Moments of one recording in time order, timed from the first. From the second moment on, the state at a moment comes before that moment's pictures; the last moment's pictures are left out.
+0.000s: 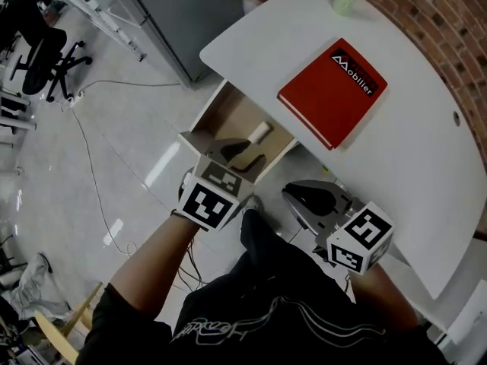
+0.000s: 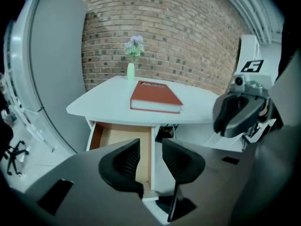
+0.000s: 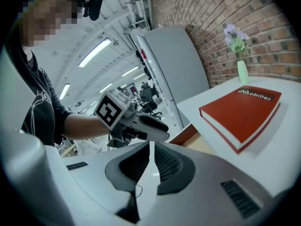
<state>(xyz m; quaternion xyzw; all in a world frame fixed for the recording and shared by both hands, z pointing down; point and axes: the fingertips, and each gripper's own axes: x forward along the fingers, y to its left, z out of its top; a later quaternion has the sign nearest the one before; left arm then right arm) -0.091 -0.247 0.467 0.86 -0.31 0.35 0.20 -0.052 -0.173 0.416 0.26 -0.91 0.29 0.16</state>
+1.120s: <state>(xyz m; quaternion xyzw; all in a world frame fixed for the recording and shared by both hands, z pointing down) -0.042 -0.073 0.199 0.93 -0.29 0.06 0.23 0.006 -0.076 0.207 0.30 -0.94 0.18 0.00</state>
